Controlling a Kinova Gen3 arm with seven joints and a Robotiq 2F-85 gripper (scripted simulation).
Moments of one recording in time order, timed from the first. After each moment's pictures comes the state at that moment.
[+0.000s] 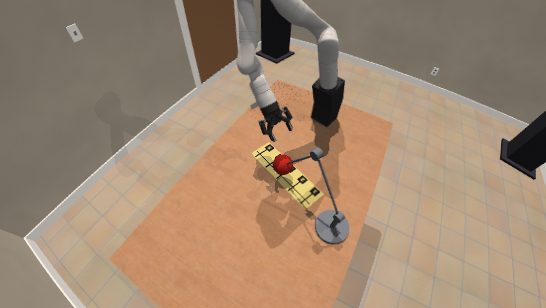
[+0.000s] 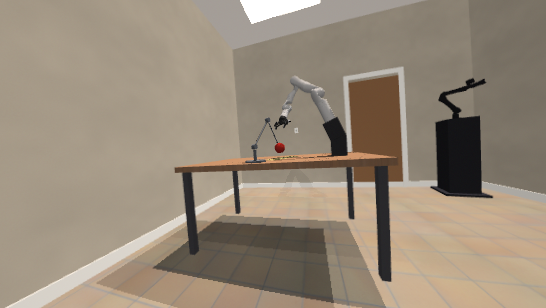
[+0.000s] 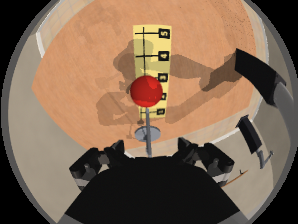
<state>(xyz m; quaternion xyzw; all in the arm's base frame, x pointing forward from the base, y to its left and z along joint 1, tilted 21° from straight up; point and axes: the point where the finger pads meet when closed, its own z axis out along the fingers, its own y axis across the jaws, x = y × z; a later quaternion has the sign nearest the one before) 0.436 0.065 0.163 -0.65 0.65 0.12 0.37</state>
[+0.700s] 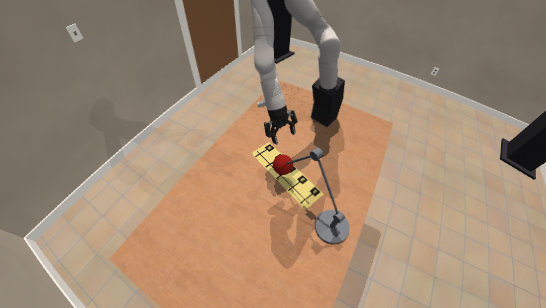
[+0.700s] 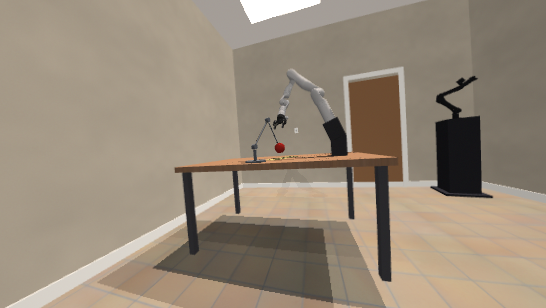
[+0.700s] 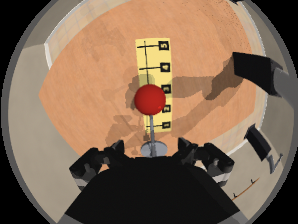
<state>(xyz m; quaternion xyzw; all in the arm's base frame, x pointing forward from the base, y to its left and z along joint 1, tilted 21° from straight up) 0.442 0.081 0.162 -0.64 0.71 0.03 0.31</state>
